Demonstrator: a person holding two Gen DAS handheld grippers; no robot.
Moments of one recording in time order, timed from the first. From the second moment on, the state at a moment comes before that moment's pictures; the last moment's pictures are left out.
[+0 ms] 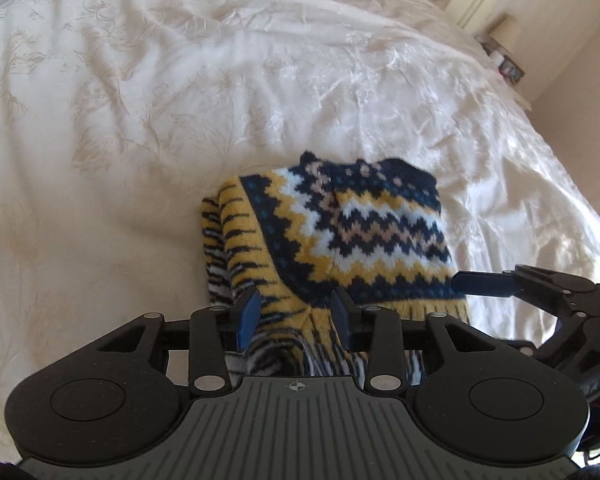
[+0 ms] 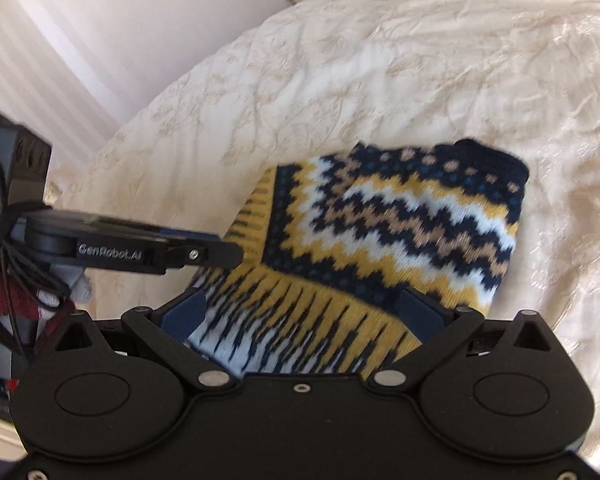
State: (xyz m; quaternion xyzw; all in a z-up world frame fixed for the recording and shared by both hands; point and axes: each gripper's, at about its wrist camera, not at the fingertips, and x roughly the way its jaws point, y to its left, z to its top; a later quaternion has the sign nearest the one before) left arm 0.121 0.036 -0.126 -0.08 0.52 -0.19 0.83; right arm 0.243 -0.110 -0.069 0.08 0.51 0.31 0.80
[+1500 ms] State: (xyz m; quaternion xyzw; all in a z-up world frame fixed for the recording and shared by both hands) left arm 0.041 -0.020 -0.047 0.03 0.50 -0.05 0.86; right arm 0.165 -0.184 0.012 0.11 0.44 0.13 0.88
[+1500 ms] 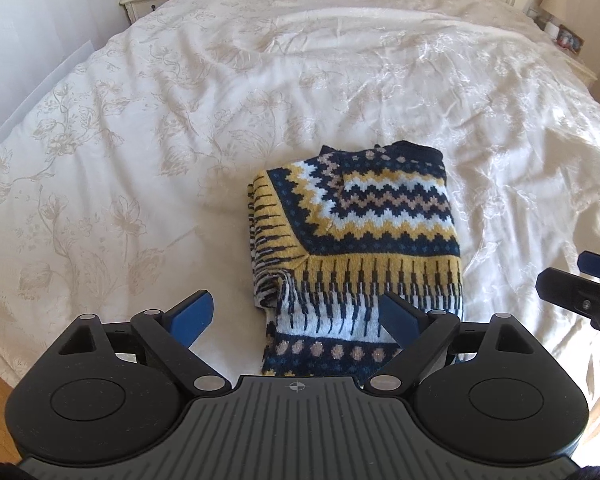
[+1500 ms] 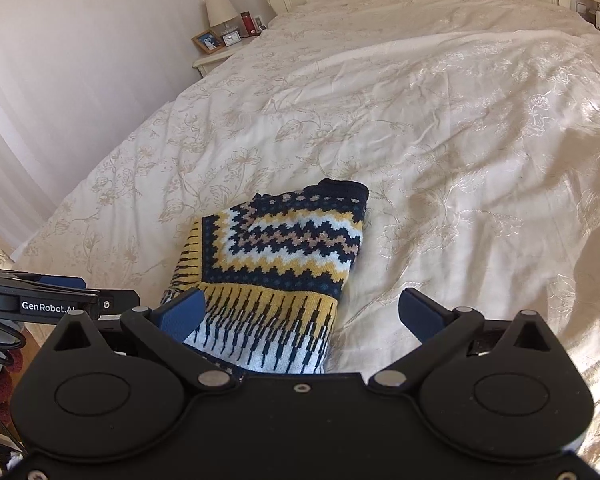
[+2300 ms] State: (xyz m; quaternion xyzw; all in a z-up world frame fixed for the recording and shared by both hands) left arm 0.035 -0.022 -0.038 0.04 0.49 -0.03 0.87; right arm 0.171 -0.166 0.026 0.08 0.43 0.07 0.90
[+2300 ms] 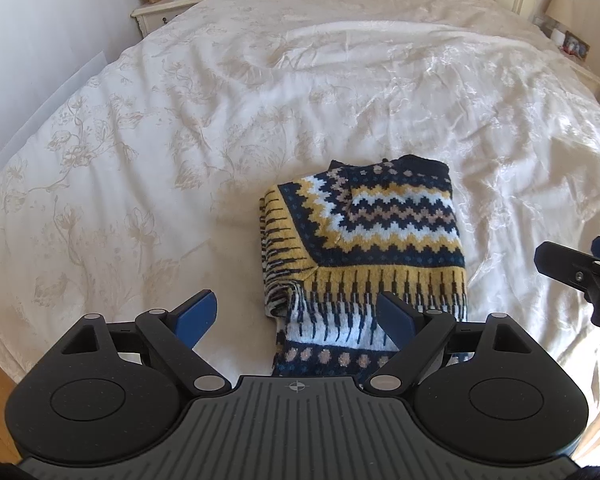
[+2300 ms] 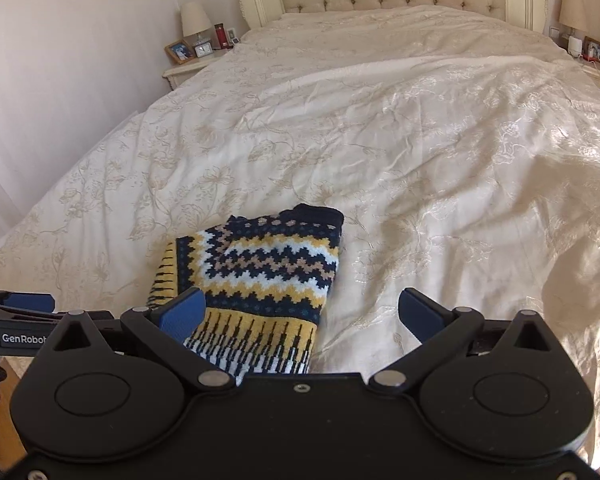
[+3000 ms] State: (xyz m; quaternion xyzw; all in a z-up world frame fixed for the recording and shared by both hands) left arm 0.032 -0.011 -0.067 0.04 0.53 0.00 0.84; right arm 0.173 -0.165 0.005 0.10 0.48 0.06 0.87
